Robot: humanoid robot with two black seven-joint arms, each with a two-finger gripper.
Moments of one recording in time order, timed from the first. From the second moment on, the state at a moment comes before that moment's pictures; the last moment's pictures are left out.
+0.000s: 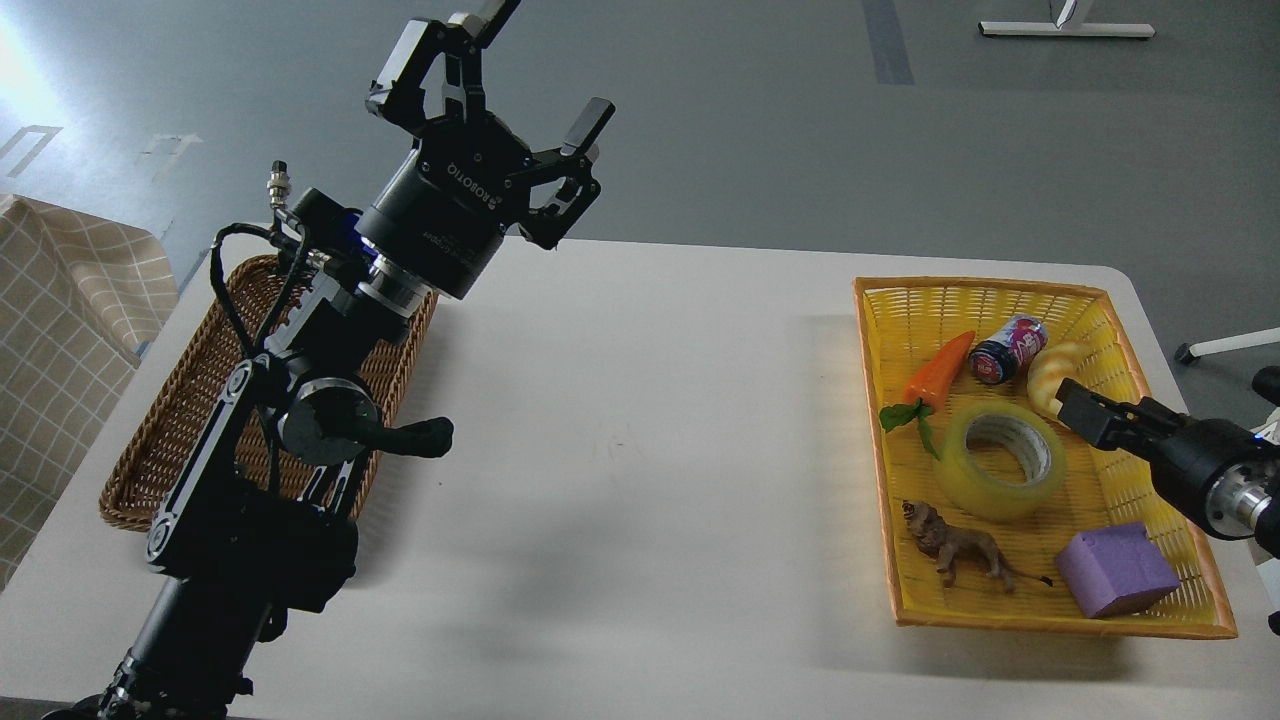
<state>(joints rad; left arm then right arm) -0.34 0.01 -1.40 -1.58 0.73 -0.39 -0.02 -0.01 -0.46 1.47 1.52 -2.08 0.49 -0.12</state>
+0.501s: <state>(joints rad) -0.32 0.01 -1.38 -1.58 0.73 -0.39 -0.02 0.03 -0.45 1.39 1.47 -2.13 0.49 -0.12</state>
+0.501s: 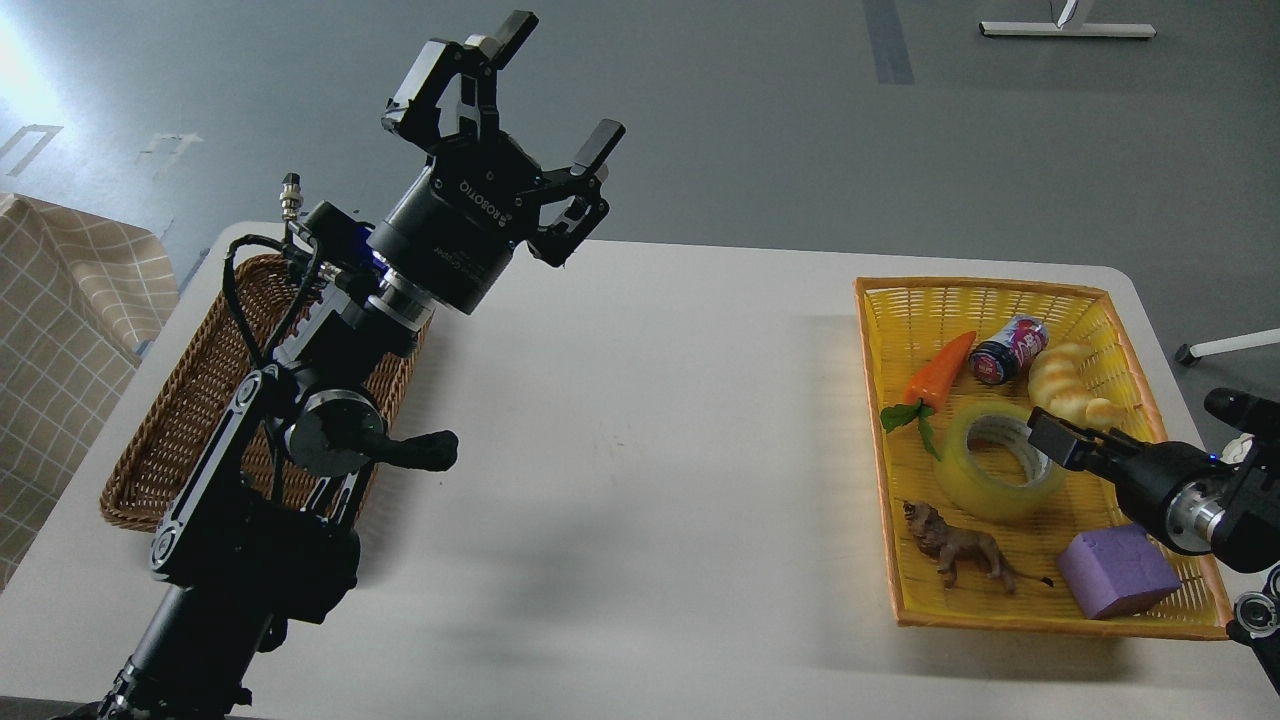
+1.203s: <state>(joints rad) -0.32 0.00 -1.37 -1.58 0.73 -0.39 -0.02 0.04 -0.45 1.36 1.47 -2.15 0.49 -0.12</state>
